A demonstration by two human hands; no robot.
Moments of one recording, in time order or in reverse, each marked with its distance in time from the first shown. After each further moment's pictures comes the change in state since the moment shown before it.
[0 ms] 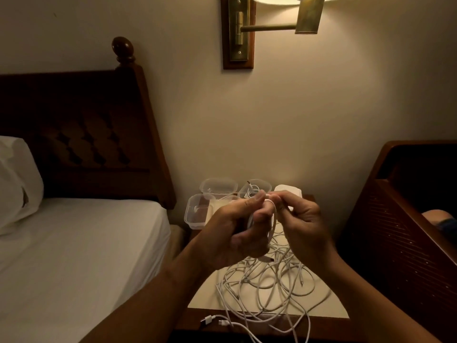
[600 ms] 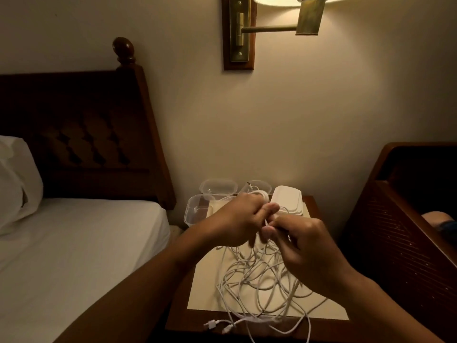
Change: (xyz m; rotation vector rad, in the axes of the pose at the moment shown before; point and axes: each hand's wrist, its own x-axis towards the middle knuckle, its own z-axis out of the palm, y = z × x) left_hand 0.021 0.016 -0.011 1.490 0.455 -0.140; right_hand -0.025 -0.015 -0.014 -0.632 -0.209 -0.152
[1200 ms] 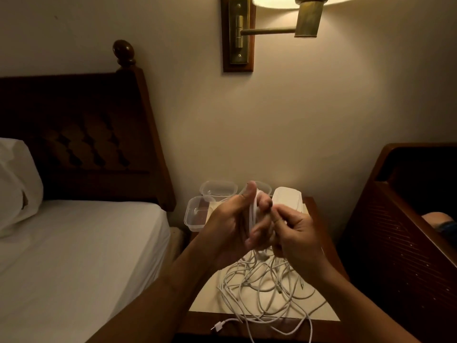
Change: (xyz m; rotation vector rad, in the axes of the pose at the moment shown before) left_hand -0.023 0.004 0.013 -1.458 -0.245 0.150; right_hand 0.012 0.006 0.027 0.820 0.140 0.413
